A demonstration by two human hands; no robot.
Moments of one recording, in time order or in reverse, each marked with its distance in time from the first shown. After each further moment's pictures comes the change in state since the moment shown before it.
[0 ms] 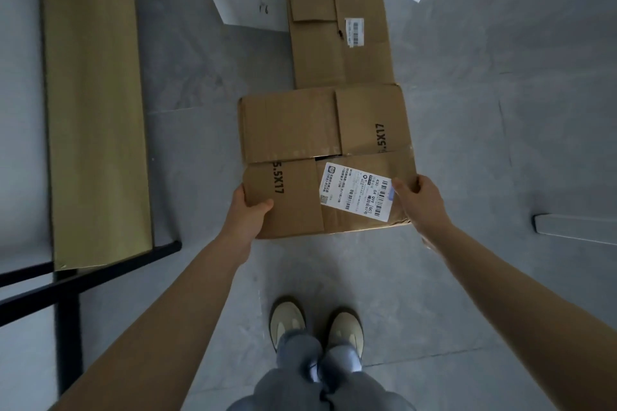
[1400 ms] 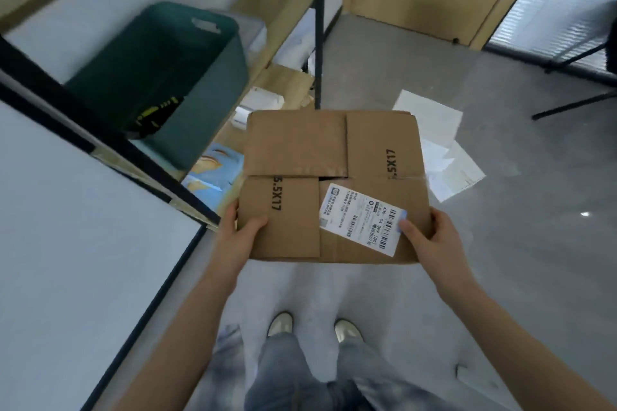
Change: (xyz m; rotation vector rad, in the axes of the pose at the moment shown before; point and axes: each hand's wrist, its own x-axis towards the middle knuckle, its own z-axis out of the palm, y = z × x) left_hand -0.581 0.205 -0.130 -0.456 0.477 0.364; right_hand -0.425 -0.300 -0.289 -0.058 -0.279 -0.670
